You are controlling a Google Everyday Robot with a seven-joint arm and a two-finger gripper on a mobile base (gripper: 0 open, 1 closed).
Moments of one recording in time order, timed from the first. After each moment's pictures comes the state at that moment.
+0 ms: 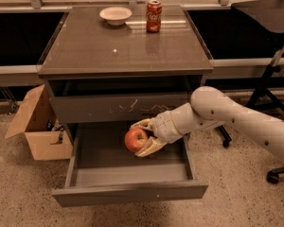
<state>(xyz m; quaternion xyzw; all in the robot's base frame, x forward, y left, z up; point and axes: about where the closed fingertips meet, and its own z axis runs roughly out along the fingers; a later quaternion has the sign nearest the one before) 0.533 0.000 0.660 -0.73 0.51 0.26 0.37</state>
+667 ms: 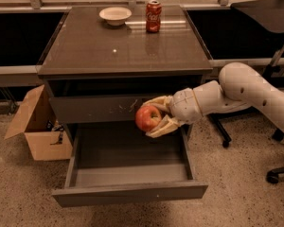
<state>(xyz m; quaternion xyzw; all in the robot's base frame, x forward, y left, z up) 0.536 -0.036 0.759 -0.70 0.51 0.30 0.41</state>
